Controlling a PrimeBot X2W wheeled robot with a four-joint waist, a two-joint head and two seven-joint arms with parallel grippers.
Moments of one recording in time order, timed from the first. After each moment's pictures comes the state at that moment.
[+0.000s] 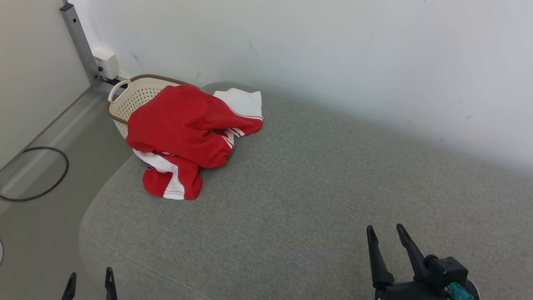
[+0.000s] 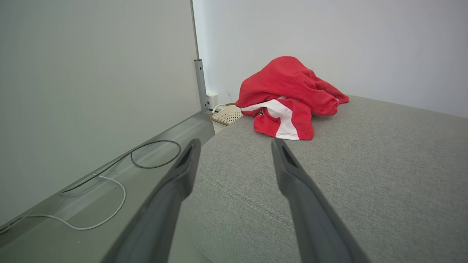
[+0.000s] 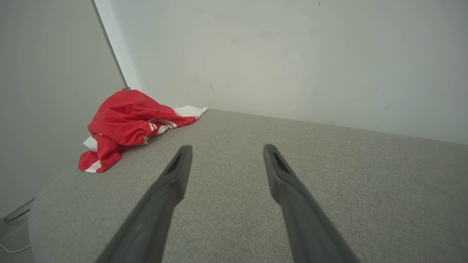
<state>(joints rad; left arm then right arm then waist) 0.04 0.09 0.11 0.08 -0.04 0.09 -0.26 -0.07 -0.05 0.21 0.21 0.14 0.13 -0.26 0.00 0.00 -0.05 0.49</state>
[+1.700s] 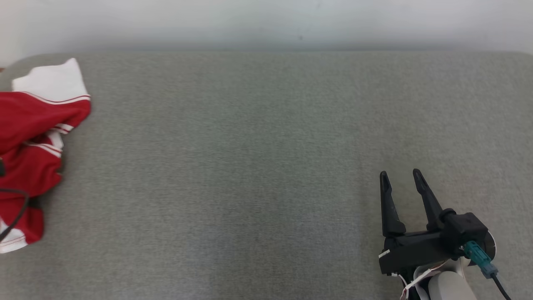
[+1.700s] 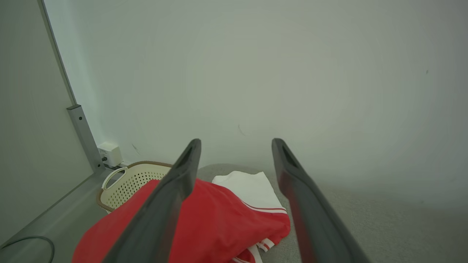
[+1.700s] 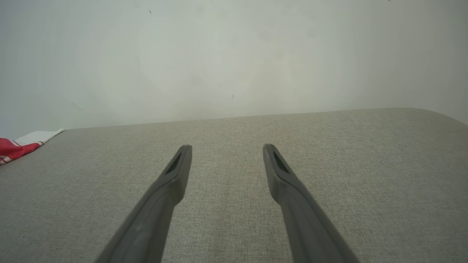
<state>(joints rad) -0.92 0.39 0.22 0.81 -0.20 -0.10 -0.22 -0.21 -0.05 0.16 0.15 0.09 0.13 -0.26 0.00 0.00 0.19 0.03</state>
